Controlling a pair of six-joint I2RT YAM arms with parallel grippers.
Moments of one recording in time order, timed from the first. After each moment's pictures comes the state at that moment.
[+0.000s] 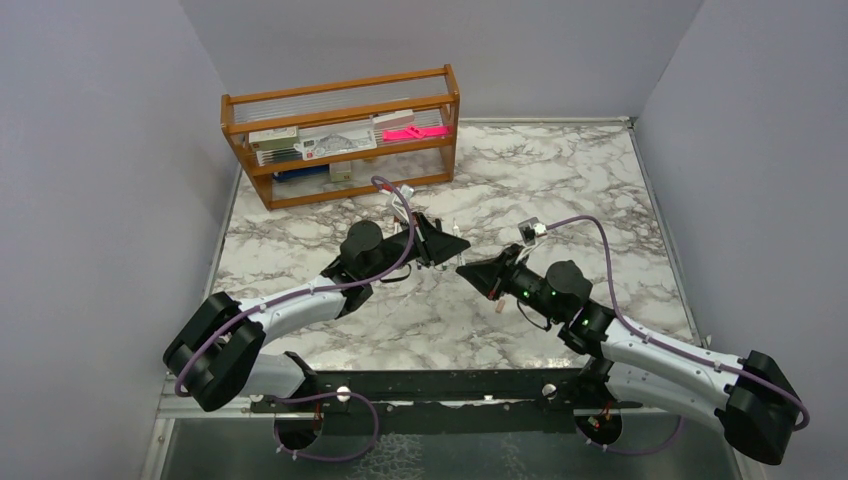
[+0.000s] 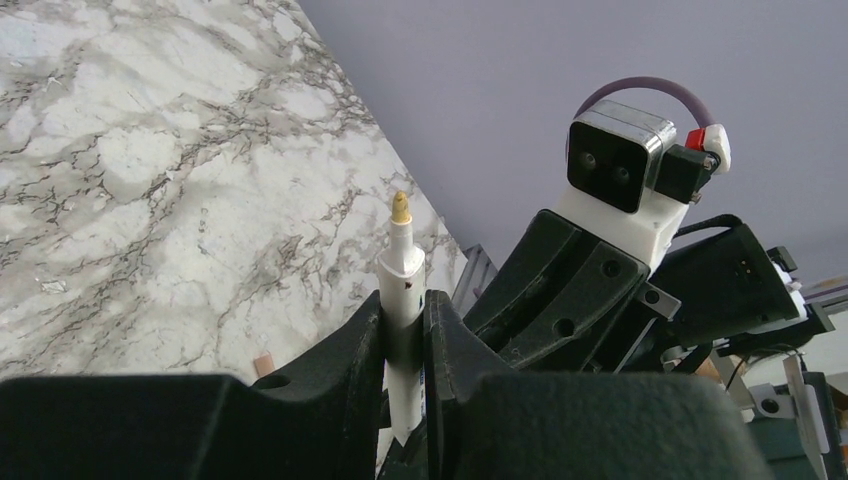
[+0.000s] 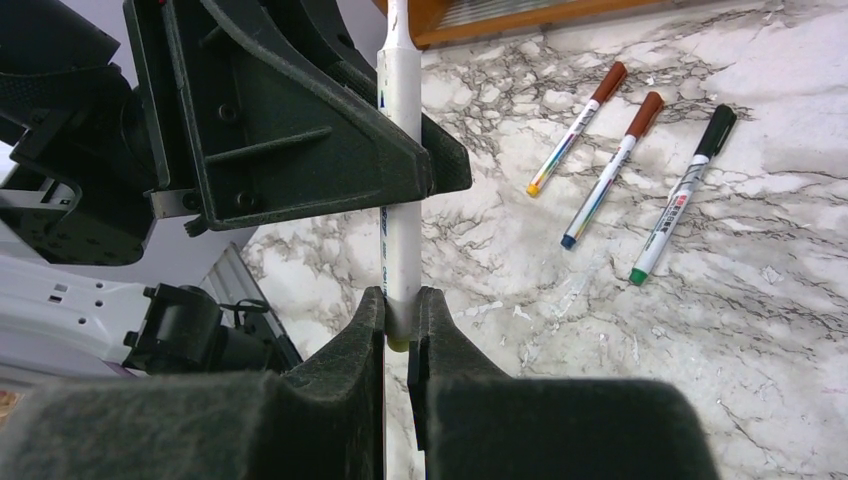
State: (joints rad) left arm -0.73 1.31 0.58 0.76 0.38 -0.94; right arm 0.86 0.87 0.35 0.47 -0.02 0.61
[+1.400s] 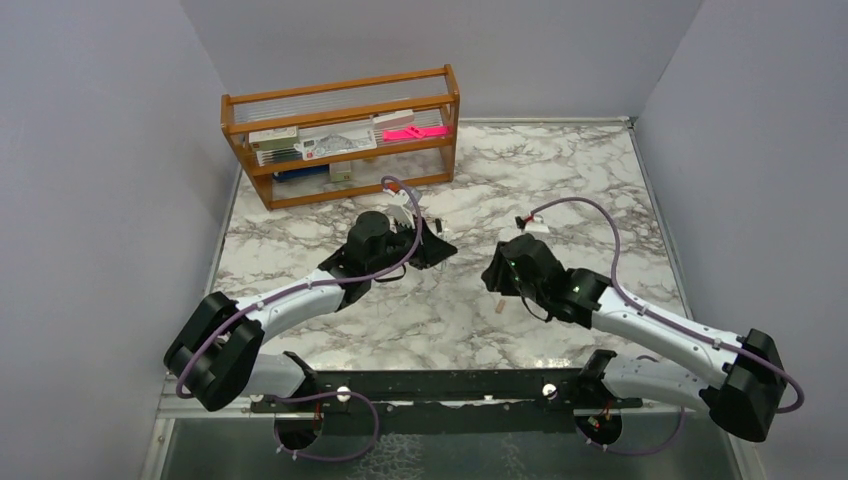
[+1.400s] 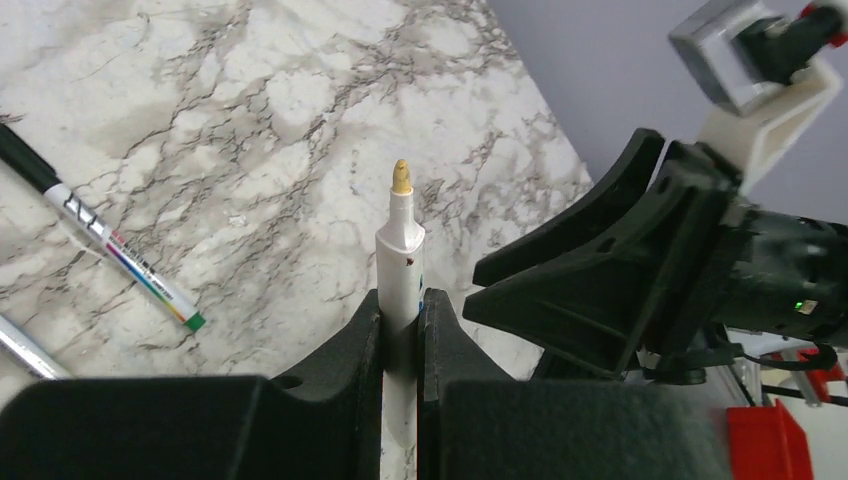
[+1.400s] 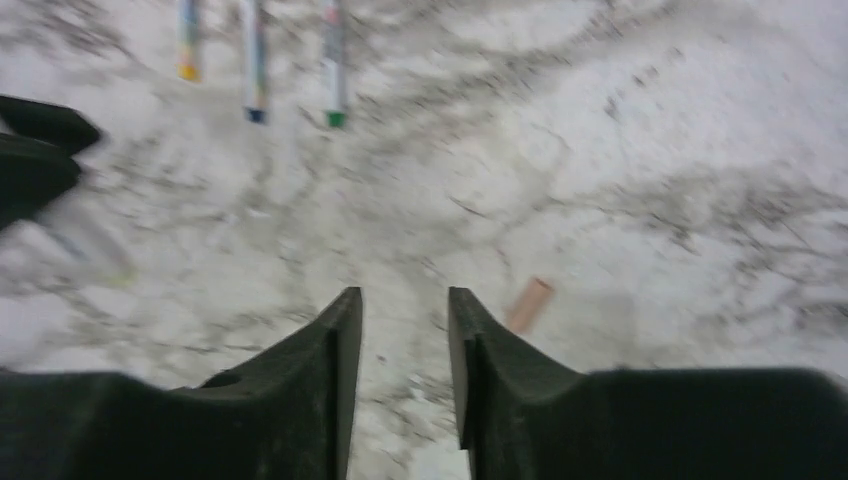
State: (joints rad) left arm -0.69 1.31 0.63 0.47 0.36 -0.68; right arm 0.86 1.03 0.71 -0.35 0.33 0.75
